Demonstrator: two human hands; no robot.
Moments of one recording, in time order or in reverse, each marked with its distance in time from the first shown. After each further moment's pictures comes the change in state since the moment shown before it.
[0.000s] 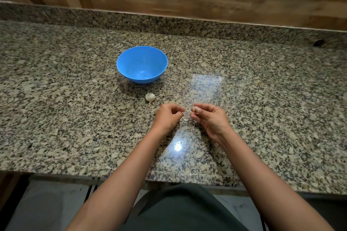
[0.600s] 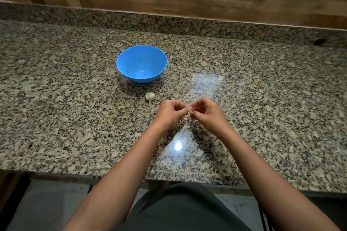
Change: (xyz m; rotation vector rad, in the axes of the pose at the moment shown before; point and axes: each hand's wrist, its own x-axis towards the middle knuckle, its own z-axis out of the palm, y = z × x) left_hand 0.000 0.012 -0.002 -0.075 -0.102 0.038; right_hand -0.005 -0.007 0.003 -0.862 -0.084 -0.293
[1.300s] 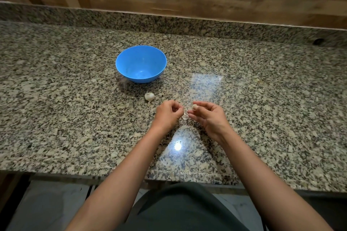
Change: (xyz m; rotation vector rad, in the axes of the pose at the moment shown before) left_hand -0.004 -0.004 0.001 0.197 0.114 0.042; right_hand -0.003 0.005 0.000 0.820 0.036 0.270
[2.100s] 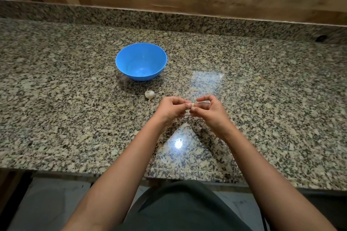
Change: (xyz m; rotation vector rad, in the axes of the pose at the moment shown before) left_hand 0.003 0.017 -0.005 -0.476 -0.185 -0.185; right_hand -0.005 -0.007 0.000 -0.392 -0.087 -0.132
